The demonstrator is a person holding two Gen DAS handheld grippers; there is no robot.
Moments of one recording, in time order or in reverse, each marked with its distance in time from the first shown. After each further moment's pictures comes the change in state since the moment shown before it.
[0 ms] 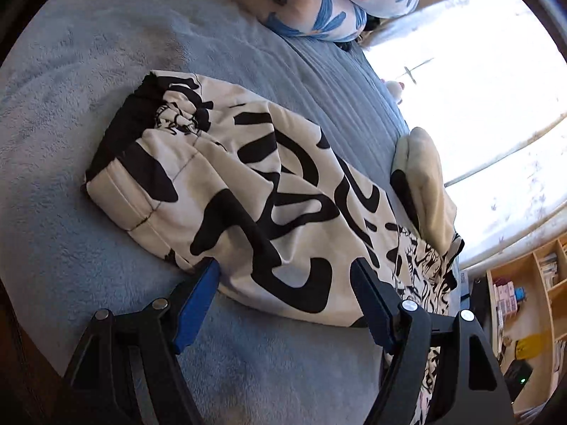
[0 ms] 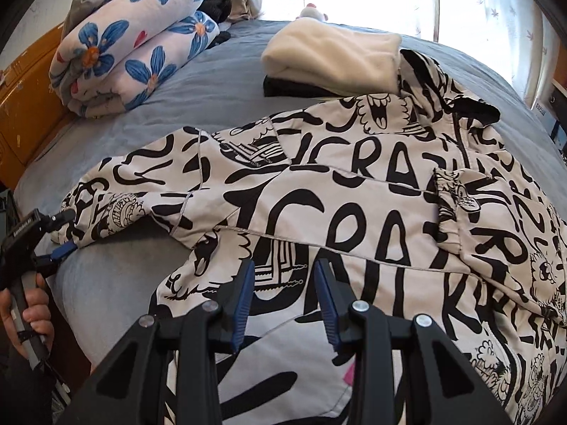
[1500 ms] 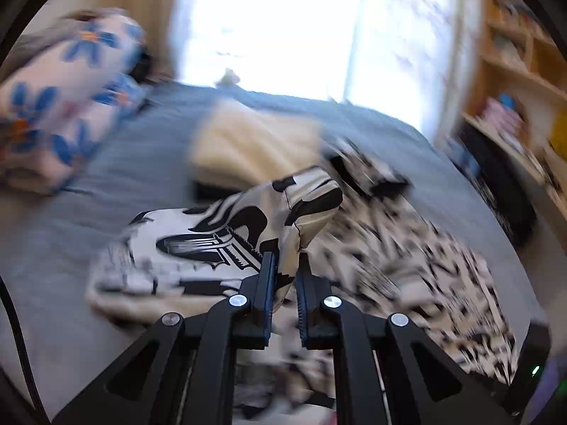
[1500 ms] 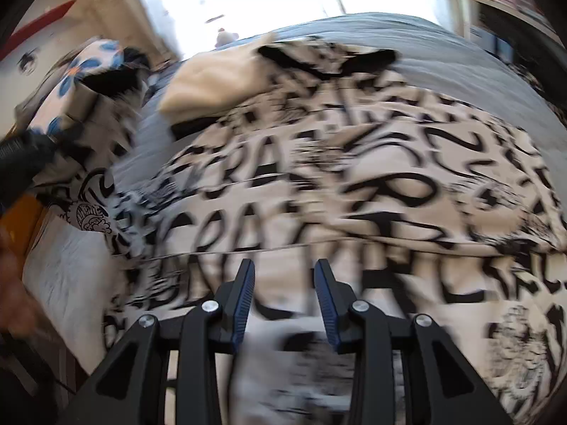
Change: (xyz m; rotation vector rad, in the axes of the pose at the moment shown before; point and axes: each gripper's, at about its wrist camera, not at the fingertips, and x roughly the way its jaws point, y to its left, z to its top) left arm 0.046 -0.380 -0.157 0.858 -0.026 0.034; right arm -0.044 -0.169 -0.043 0.360 -0.064 -0.010
